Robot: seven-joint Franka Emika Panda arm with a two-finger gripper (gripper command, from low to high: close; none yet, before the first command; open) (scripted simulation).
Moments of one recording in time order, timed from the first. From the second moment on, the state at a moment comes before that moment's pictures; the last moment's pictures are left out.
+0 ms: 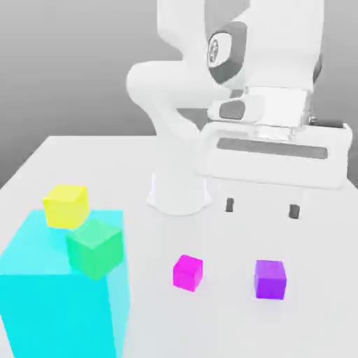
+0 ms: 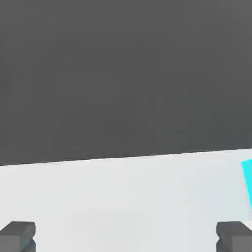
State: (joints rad) arm -0.08 -0.14 0.41 -2.65 -0.18 2.68 1.35
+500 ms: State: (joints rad) arm 0.11 0.22 0.31 -2.73 -0.31 2.95 1.60
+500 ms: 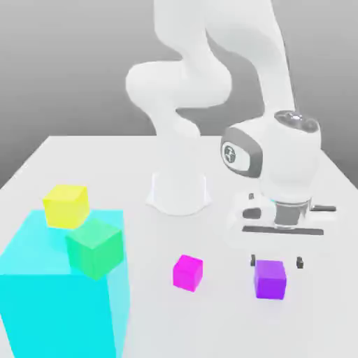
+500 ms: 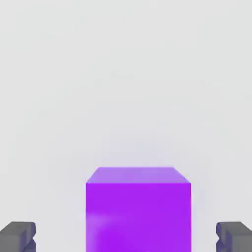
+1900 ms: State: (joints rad) arm -0.35 -0.25 0.15 -2.36 -0.03 2.13 1.89
